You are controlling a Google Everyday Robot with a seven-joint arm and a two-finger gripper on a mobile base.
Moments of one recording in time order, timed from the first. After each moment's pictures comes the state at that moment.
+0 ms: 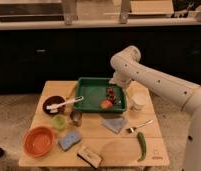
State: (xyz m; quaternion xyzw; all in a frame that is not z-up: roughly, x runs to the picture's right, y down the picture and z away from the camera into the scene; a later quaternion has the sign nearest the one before) arm 0.134 0.010 0.807 -0.24 -0.08 -0.36 0.90
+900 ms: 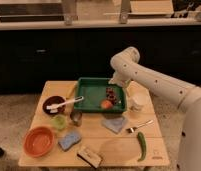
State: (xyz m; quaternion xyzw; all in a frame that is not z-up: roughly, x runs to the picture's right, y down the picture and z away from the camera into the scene) arm 0.133 0.011 0.828 -0.23 -0.09 -0.39 0.88
